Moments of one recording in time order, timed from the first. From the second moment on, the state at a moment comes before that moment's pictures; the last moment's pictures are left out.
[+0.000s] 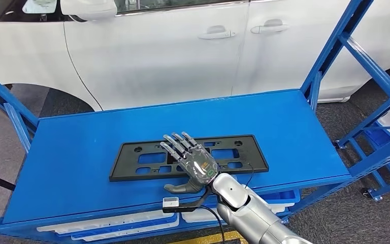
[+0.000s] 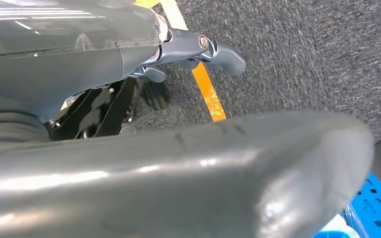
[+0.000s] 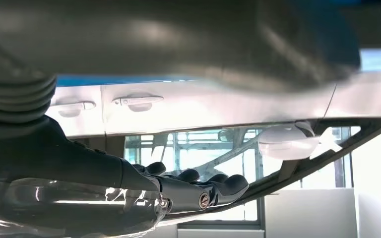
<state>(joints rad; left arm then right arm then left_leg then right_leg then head) -0.07 -0.01 1.30 -0.24 0.05 0.02 -0.18 -0.44 -0.03 0.70 -1.02 1.29 -0.56 -0.20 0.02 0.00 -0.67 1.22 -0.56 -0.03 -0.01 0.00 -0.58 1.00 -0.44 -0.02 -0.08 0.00</state>
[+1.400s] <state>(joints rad) -0.07 0.00 1.31 -0.24 0.06 0.00 -0.19 -0.55 -0.08 0.66 -0.79 1.56 -0.59 0.07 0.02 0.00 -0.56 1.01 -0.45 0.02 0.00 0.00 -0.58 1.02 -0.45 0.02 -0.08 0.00</state>
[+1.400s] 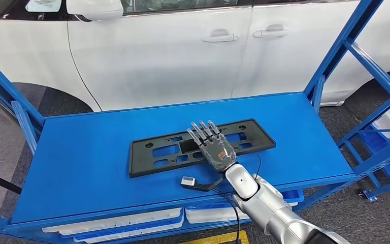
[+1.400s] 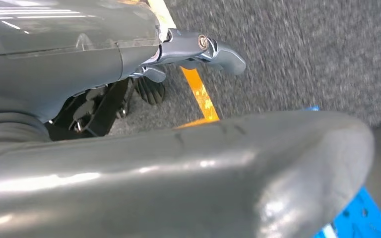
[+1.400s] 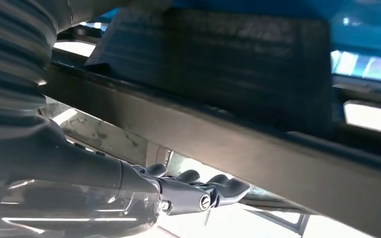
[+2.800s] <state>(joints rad) -0.08 0.01 1.30 -0.24 0.06 -0.07 -0.29 -0.47 -0.08 0.49 -0.98 0.84 -0.57 -0.51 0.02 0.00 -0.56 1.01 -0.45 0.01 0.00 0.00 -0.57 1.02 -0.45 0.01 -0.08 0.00</state>
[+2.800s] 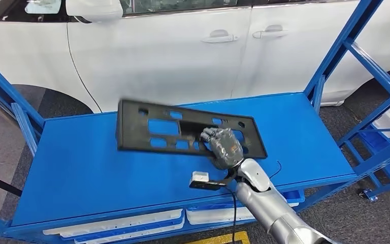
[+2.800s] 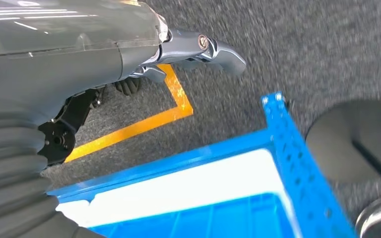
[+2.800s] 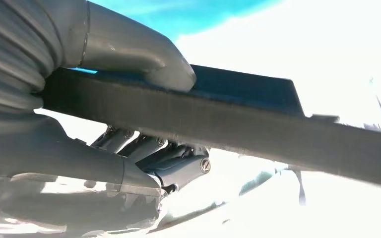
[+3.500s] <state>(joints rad) -0.08 0.00 1.33 -0.24 0.06 -0.09 -0.36 -0.25 -0.06 0.34 -1.96 -0.24 0.41 -0.67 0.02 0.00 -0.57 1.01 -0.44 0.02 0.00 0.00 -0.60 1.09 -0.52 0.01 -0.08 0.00</state>
